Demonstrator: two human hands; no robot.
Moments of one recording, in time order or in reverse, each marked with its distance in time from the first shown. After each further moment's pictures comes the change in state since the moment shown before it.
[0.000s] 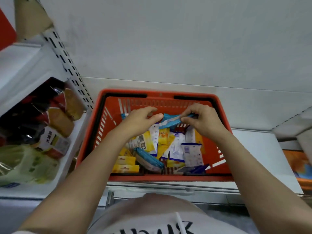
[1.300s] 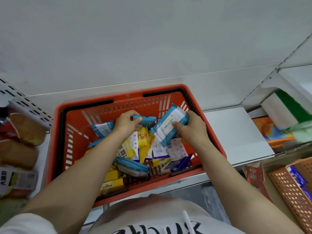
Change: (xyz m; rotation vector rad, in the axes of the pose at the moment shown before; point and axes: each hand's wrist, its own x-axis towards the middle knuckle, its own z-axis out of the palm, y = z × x) left_hand 0.072 -0.013 0.065 -0.451 -0.014 -0.197; right_hand -0.046 0.027 0.020 0.295 0.315 0.612
